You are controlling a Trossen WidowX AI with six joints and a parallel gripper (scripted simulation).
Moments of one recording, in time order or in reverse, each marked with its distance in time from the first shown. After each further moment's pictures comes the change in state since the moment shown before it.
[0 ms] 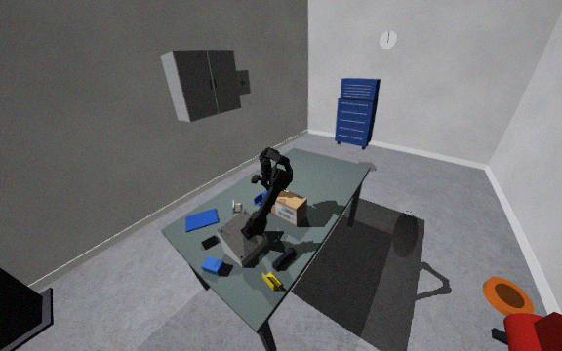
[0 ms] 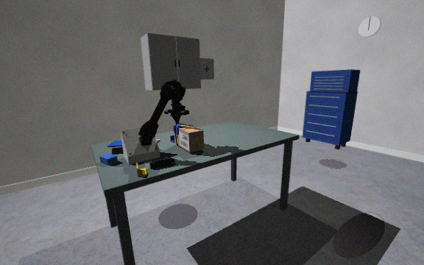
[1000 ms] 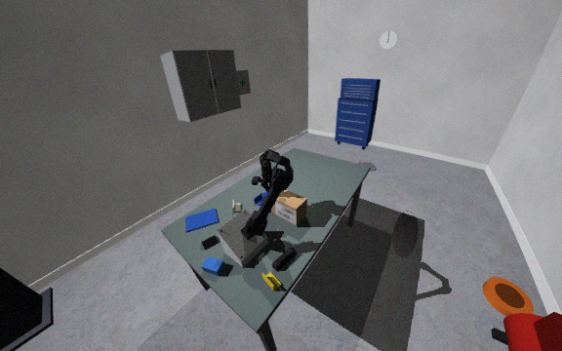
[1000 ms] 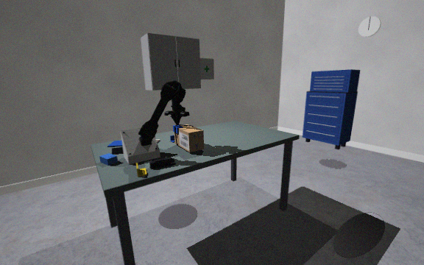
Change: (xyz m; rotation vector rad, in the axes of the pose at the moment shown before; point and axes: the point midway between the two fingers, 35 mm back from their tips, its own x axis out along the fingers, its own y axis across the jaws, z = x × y) arm 0.011 0.001 0.001 -0.002 -0.005 0.002
